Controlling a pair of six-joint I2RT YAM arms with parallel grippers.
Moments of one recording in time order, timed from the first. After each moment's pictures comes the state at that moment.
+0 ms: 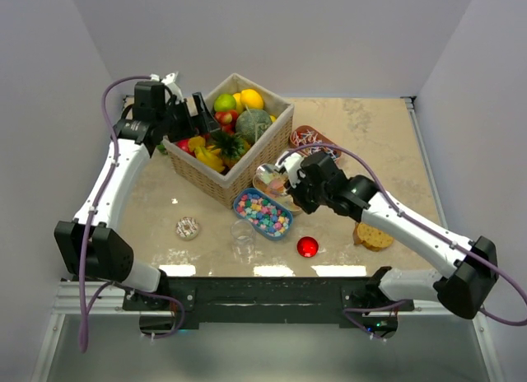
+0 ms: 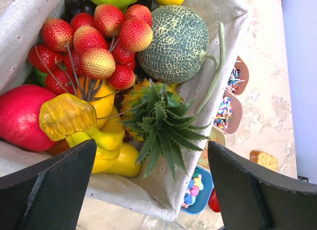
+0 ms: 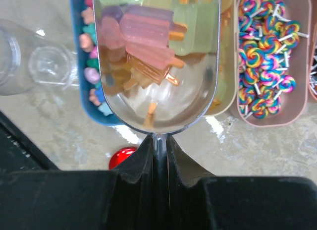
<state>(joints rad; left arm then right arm) -0.14 1.48 1.47 -0.62 0.33 -0.41 0.77 1.24 1.05 -0.62 0.02 -0.11</state>
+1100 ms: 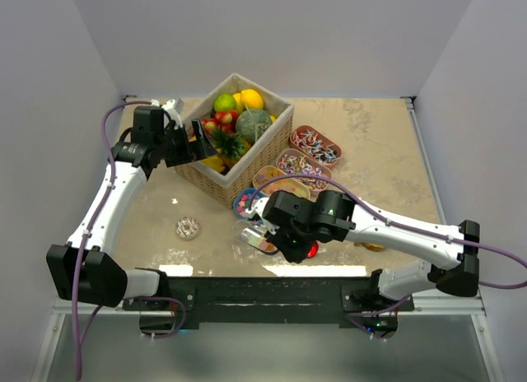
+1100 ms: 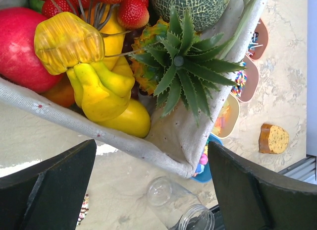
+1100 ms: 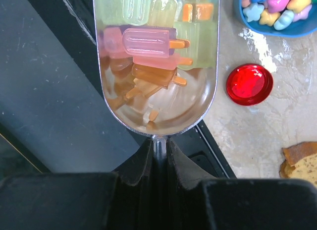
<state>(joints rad) -0.14 1.31 1.24 -0.65 0.33 -0.40 1.24 1.35 1.36 -1.18 -0.02 0.27</state>
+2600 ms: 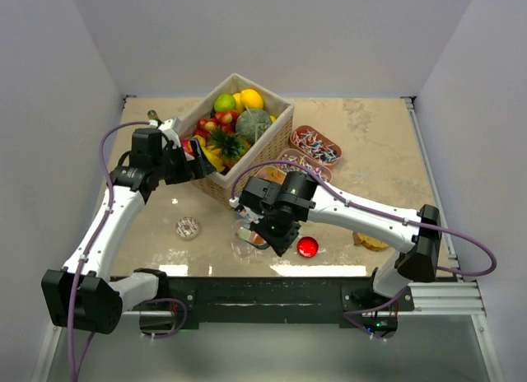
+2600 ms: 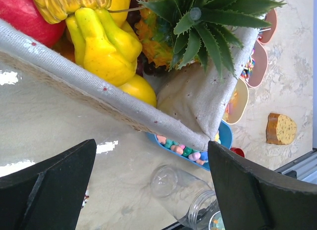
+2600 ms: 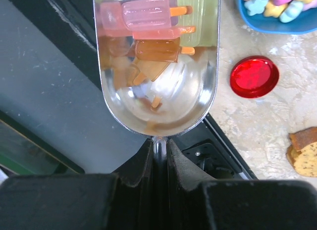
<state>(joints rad) -0.14 1.15 1.02 -0.58 0.34 -0.41 1.18 1.61 1.59 -1.35 -0.07 0.29</state>
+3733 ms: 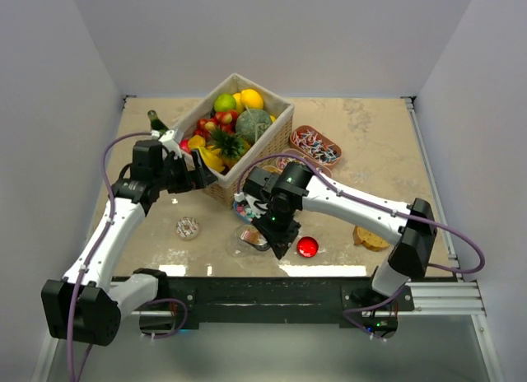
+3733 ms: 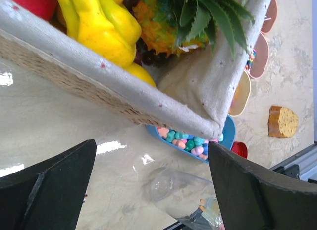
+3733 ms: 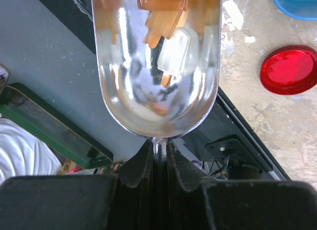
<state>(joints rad) -0.14 1.09 0.91 -0.51 0.36 -0.41 1.07 1.66 1.56 -1.35 -0.26 0.30</state>
